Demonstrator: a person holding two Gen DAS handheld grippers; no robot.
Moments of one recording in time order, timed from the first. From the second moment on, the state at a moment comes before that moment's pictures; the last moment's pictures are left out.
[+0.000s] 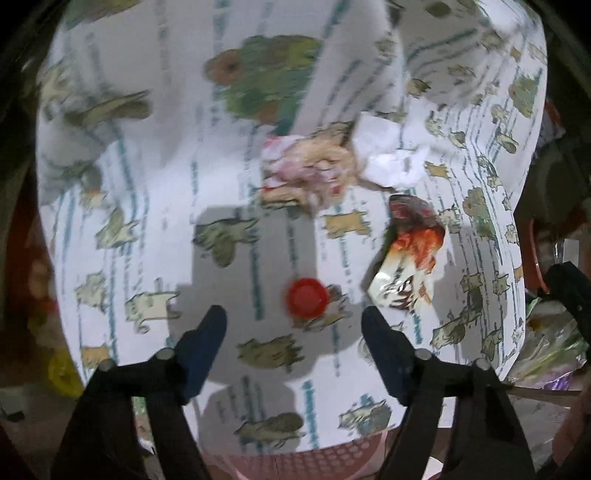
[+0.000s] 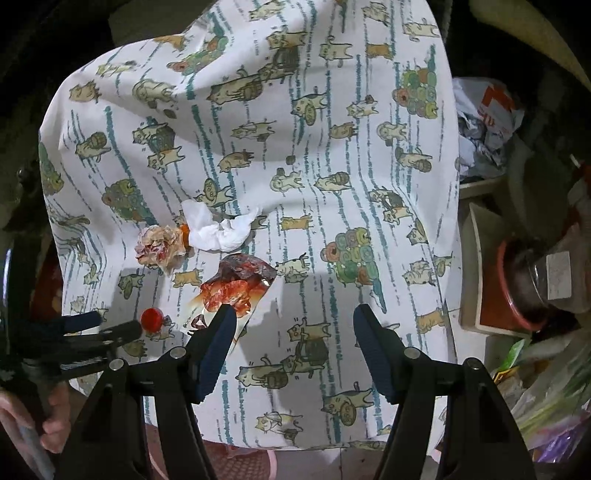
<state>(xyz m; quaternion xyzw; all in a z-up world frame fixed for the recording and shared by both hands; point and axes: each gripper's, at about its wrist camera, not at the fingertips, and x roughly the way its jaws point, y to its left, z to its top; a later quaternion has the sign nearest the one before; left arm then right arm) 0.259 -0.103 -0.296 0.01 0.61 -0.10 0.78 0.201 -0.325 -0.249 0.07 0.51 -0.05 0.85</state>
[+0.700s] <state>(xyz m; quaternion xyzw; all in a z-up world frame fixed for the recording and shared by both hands) 0.269 -0.115 -0.306 0.04 0.61 -0.07 0.79 0.207 -0.345 -0.248 0.09 0.53 -0.05 0.84</state>
